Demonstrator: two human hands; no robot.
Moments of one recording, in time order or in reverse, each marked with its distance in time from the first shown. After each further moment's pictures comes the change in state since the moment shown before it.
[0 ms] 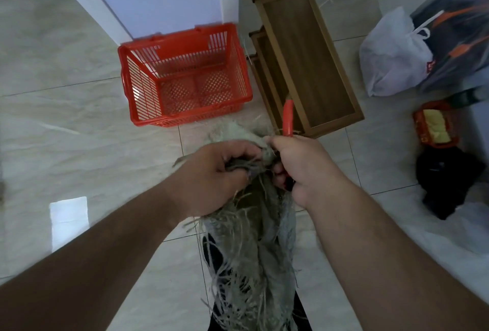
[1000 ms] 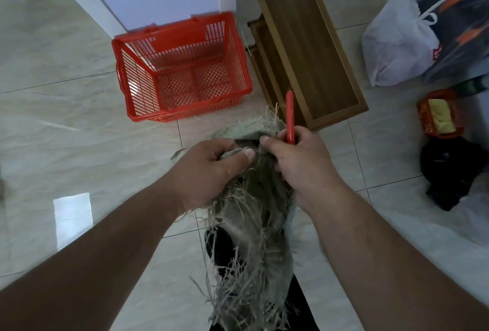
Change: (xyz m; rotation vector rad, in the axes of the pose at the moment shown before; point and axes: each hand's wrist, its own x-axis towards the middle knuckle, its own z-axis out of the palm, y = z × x) left_hand 0.007 -0.011 -0.001 -0.062 0.097 -0.264; right_hand 0.005 0.018 -0.004 -0.174 0.068 -0.183
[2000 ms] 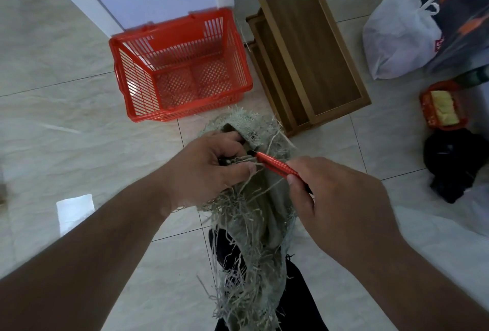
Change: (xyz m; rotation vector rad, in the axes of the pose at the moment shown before) left_hand 0.010 -0.007 -0.015 0.240 -0.139 0.291; right_hand -0.054 0.034 -0.044 -1.058 0.153 -0.903
